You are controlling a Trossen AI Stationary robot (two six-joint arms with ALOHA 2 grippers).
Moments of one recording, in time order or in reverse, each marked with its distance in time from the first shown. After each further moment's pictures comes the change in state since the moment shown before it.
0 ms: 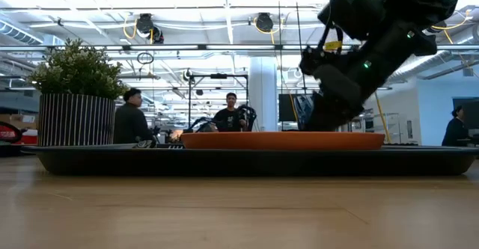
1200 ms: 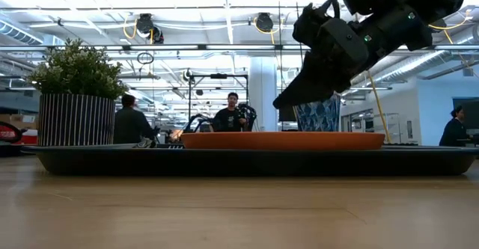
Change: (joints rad) left arm -0.001 0.003 0.000 -0.045 0.007 0.020; right arm 0.020 -0.027 0.001 0.246 -0.131 -0.215
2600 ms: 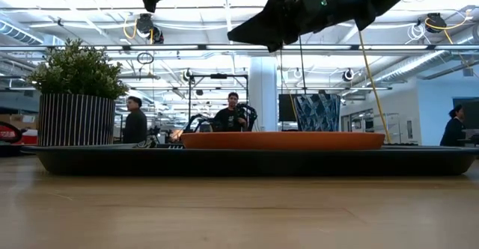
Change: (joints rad) left arm 0.000 0.130 -0.001 0.029 0.001 -0.099; right arm -0.129 -0.003 0.204 0.073 -0.256 -0.391
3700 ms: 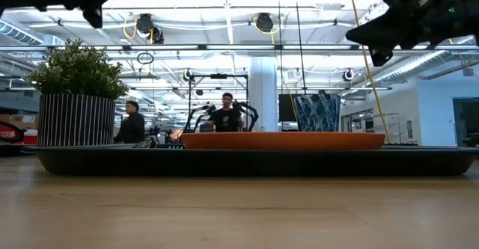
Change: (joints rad) left arm -0.151 -0.625 -0.451 0.089 -0.015 -0.045; right arm 0.030 -0.994 -0.636 -0.175 0.153 0.282
